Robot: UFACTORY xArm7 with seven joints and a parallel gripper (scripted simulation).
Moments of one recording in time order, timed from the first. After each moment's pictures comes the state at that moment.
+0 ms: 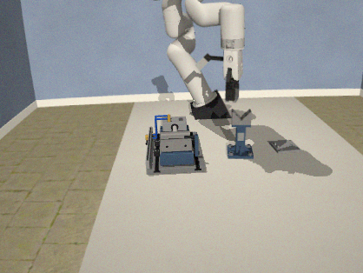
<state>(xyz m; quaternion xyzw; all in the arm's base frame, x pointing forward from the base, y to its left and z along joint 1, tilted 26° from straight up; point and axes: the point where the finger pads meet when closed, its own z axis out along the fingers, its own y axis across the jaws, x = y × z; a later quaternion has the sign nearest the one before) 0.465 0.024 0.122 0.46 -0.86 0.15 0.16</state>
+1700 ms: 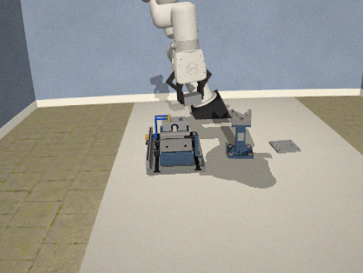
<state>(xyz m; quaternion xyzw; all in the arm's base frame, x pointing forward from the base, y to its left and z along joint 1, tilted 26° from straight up) 0.476 -0.107 0.187 0.08 -0.98 0.18 0.08</state>
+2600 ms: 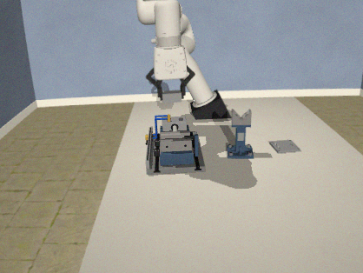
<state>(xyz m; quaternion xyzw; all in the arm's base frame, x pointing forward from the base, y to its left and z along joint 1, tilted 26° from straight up) 0.472 -0.157 0.224 -0.06 -0.97 0.22 0.03</state>
